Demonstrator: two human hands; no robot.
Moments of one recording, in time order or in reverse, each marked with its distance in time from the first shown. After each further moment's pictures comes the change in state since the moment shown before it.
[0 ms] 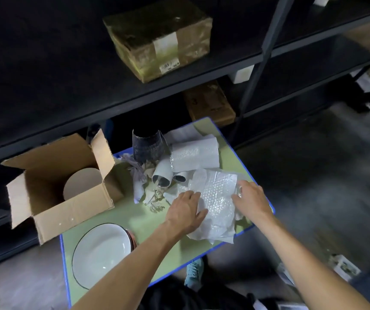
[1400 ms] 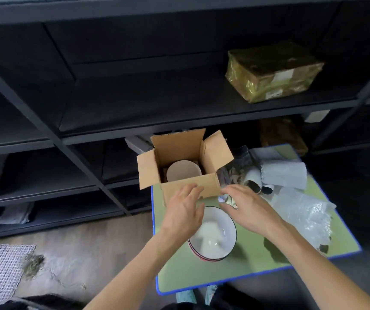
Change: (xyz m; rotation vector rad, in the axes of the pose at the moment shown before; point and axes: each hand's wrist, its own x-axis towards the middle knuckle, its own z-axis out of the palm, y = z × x) left_hand -0.192 -0.178 -0.092 -0.184 0.623 -0.046; right_hand -0.133 -0.246 0.069 -0.218 -0.052 -0.732
